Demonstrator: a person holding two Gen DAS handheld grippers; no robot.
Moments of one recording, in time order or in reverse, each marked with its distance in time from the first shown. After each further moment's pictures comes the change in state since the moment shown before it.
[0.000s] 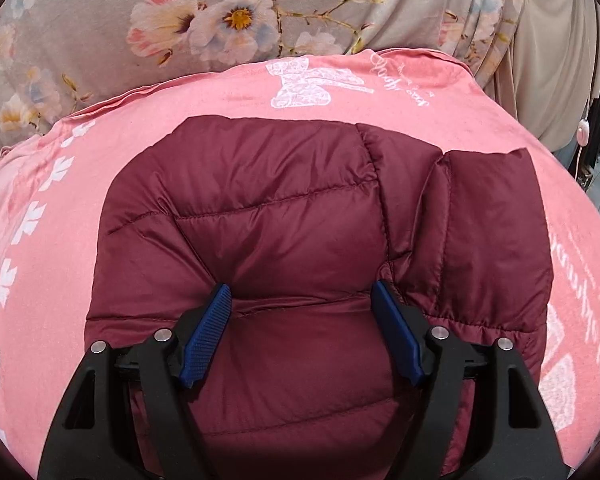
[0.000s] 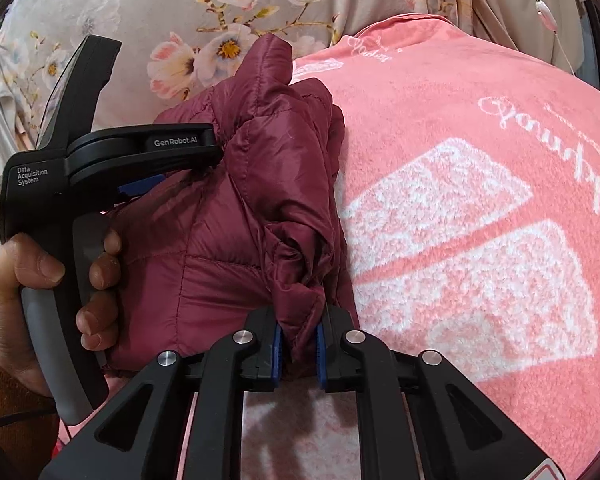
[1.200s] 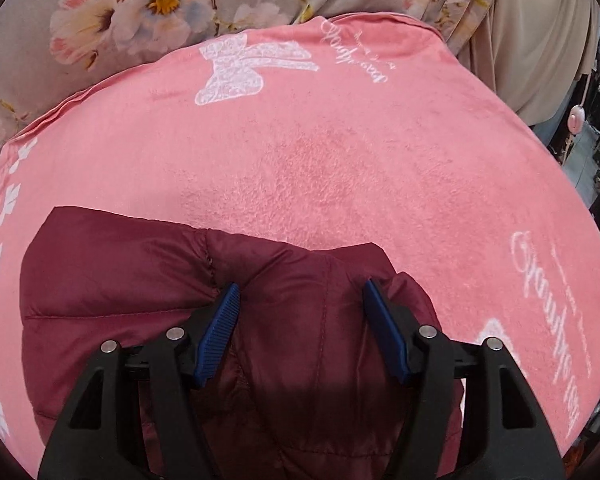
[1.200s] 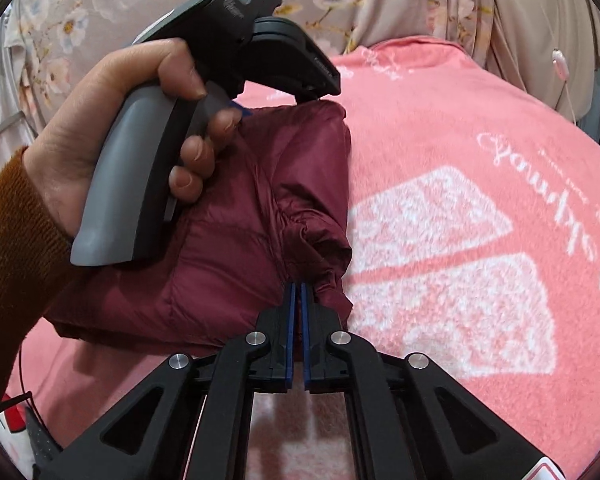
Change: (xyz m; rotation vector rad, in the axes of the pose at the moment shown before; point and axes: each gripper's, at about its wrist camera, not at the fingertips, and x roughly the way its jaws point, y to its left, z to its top) left arm 0.039 -0.066 0.077 0.076 0.158 -0.093; right arm -0.012 0.020 -0.001 -0.146 0.010 -0.093
